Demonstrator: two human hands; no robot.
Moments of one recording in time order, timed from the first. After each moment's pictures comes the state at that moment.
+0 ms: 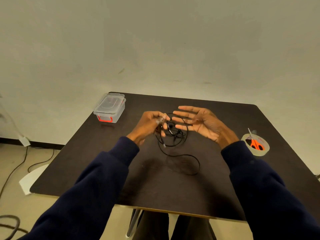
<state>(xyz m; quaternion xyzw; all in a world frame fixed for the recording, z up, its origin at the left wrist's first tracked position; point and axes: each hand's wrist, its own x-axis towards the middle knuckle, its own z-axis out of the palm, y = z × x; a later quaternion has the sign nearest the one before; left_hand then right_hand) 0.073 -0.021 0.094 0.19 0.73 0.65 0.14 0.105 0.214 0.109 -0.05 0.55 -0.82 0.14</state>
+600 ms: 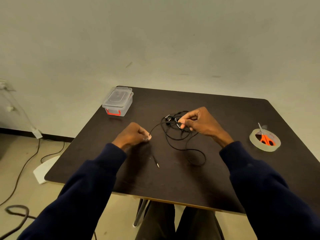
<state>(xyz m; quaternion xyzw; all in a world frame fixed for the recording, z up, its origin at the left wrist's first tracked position) 0.080 -0.096 0.057 0.08 0.88 0.42 0.20 0.109 0.182 0.089 -0.06 0.87 -0.48 -0.02</state>
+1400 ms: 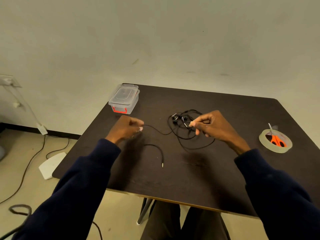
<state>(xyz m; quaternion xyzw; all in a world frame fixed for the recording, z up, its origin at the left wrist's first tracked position) 0.062 -0.142 0.058 0.07 0.89 0.43 0.11 0.130 0.182 0.093 -0.06 0.88 -0.46 -0.02</state>
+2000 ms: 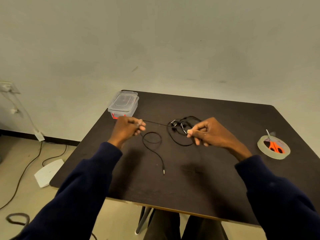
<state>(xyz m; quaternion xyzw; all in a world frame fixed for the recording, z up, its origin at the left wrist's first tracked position) 0.052 -0.133 0.057 0.05 0.80 0.60 0.02 0.135 0.175 0.105 -0.07 0.89 -0.45 0.04</state>
